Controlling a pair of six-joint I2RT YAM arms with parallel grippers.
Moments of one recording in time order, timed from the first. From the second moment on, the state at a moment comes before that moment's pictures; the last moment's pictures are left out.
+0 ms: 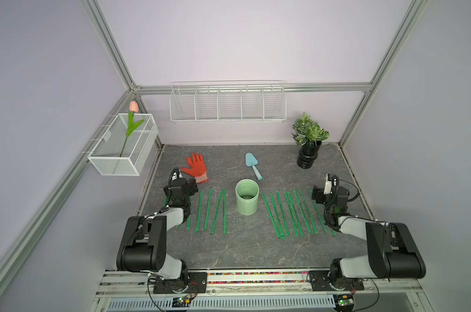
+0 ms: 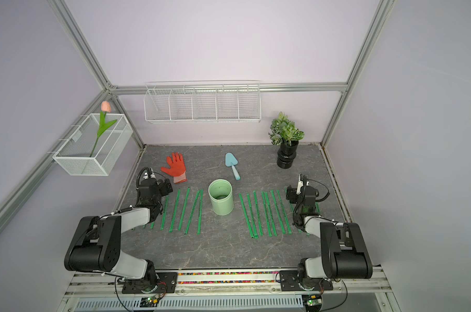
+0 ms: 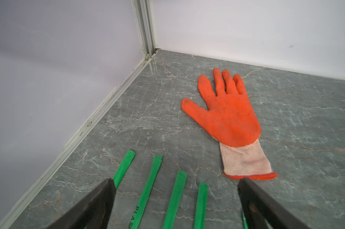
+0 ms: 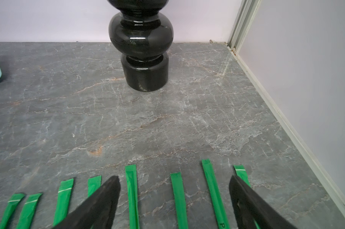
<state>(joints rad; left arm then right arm) -0.07 1.50 0.53 0.55 -0.32 -0.12 0.00 1.45 0.39 0.64 0.12 0.01</state>
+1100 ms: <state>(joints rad) -0.07 1.50 0.44 0.74 -0.26 -0.08 0.00 1.52 0.38 0.76 0.09 0.01</state>
